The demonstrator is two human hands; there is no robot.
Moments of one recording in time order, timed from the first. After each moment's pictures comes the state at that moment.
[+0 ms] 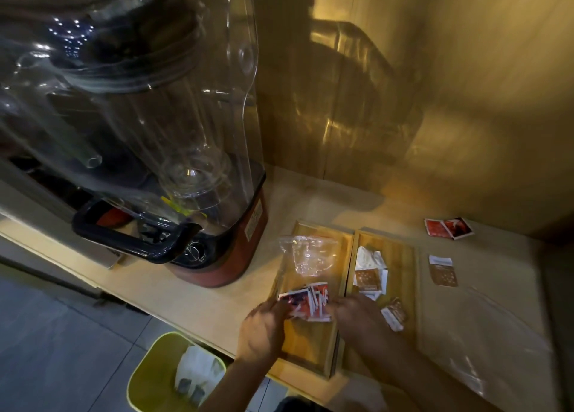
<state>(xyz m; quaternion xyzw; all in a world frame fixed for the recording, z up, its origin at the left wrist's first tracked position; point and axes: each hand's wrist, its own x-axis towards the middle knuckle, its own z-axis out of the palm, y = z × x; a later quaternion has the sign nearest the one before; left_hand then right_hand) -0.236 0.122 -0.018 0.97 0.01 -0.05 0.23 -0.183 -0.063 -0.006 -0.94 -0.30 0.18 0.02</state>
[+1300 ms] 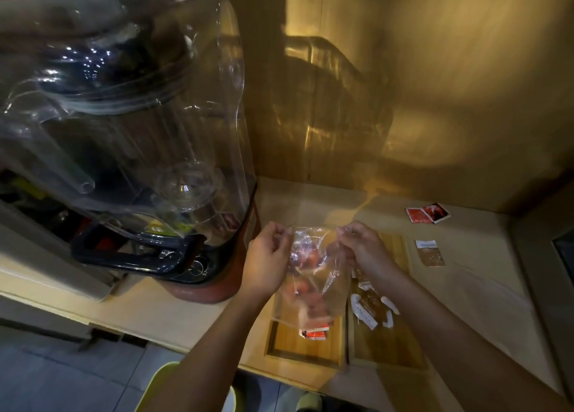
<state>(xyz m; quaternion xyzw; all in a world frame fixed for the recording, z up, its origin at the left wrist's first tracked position) -0.168 0.133 0.096 0.83 0.04 0.03 0.56 -0.150 -0.037 0.095 -0.72 0.10 0.12 0.68</state>
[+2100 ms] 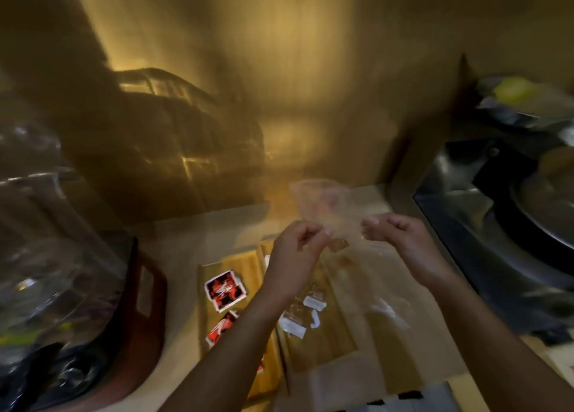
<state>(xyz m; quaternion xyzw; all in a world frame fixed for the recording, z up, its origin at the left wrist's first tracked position) -0.150 -0.026 0.122 0.75 -0.19 -0.13 0.62 -0.213 -0.203 0.135 -0.74 0.21 -0.10 0.63</state>
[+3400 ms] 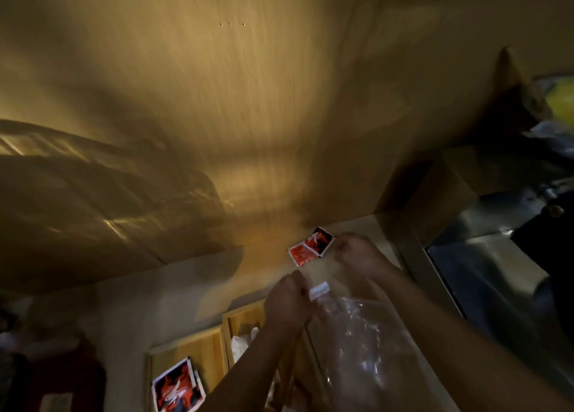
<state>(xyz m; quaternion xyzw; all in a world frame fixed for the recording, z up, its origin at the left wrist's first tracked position) -0.034 -0.134 0.007 0.92 -0.18 -0.22 0.28 -0.042 -0.308 0.017 -0.84 0.27 0.10 0.45</state>
